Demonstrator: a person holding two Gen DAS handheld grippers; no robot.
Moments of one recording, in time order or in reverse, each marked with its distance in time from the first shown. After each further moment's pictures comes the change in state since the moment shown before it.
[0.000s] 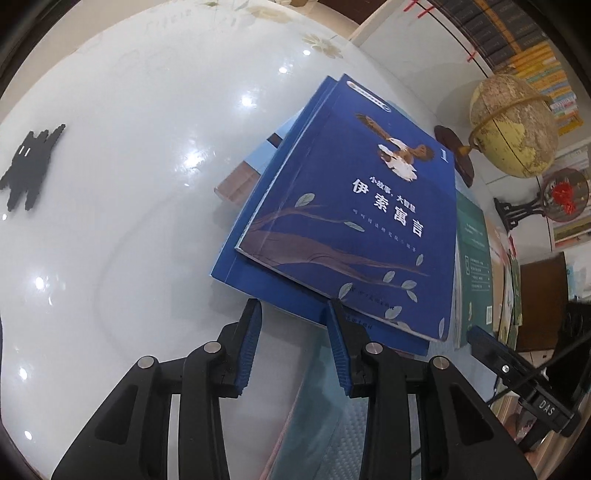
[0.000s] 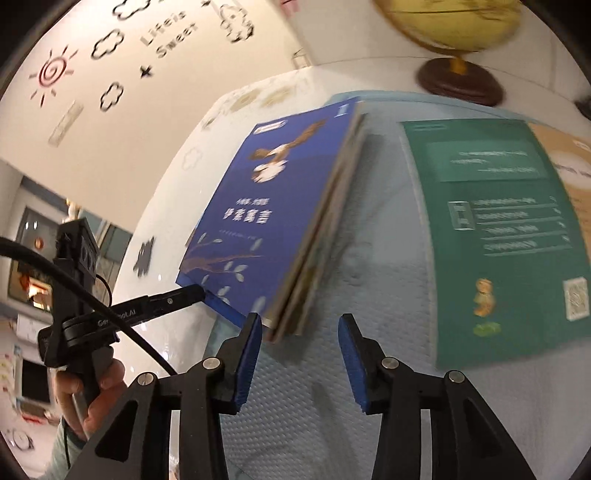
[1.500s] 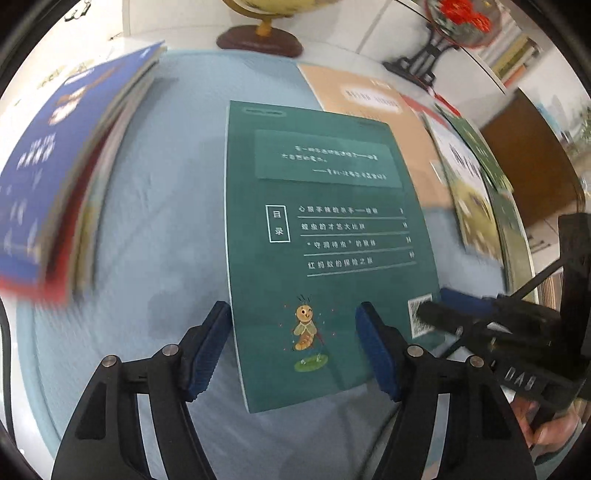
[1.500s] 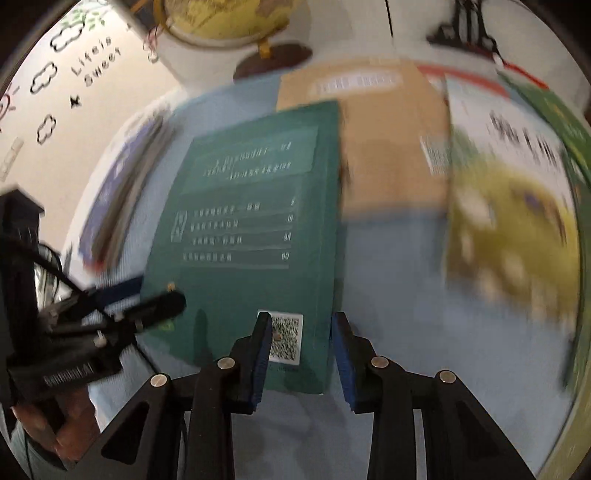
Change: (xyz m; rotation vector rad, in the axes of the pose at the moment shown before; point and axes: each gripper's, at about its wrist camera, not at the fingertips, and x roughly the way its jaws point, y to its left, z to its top) left arm 0.074 -0.220 -0.125 0.502 0.066 0.007; right arm -0.083 -0.155 -0.097 0.126 0.021 -0.242
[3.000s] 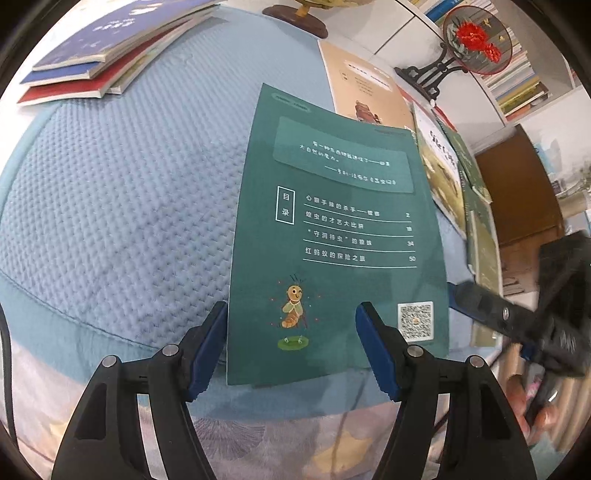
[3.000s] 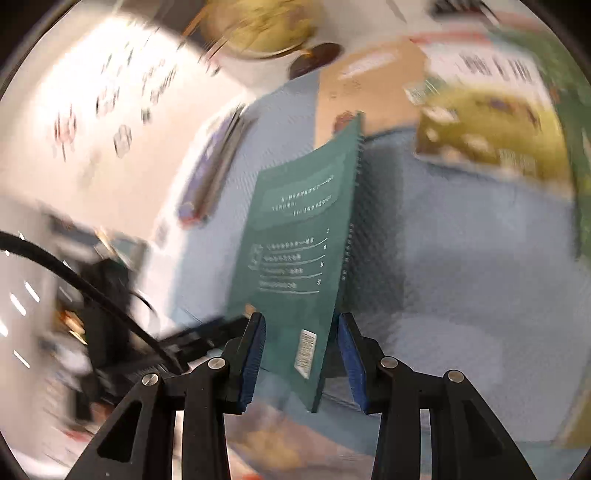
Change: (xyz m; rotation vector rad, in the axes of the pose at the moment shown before) left arm -0.020 -0.022 -0.096 -0.270 -0.015 -0.111; right arm -0.066 -0.070 -0.070 0.100 -0.006 0.455
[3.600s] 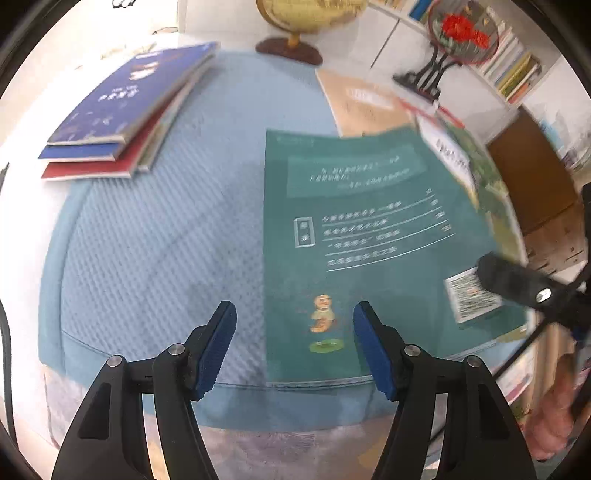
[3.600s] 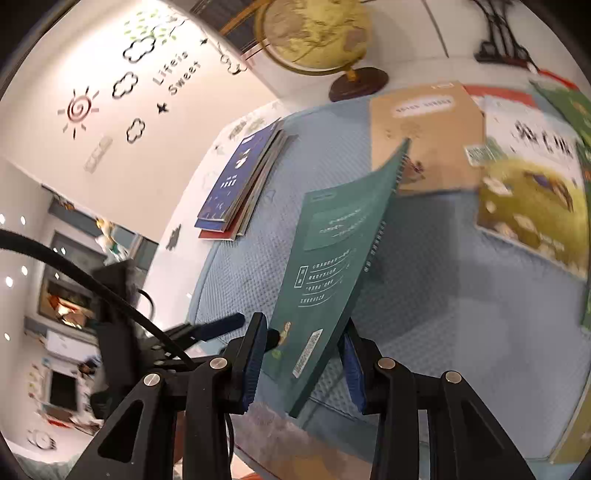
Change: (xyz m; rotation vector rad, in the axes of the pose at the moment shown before) left arm -0.040 -0.009 0.019 0.128 -0.083 0.134; right arm 0.010 0.100 0.025 -0.196 -0.022 -0.109
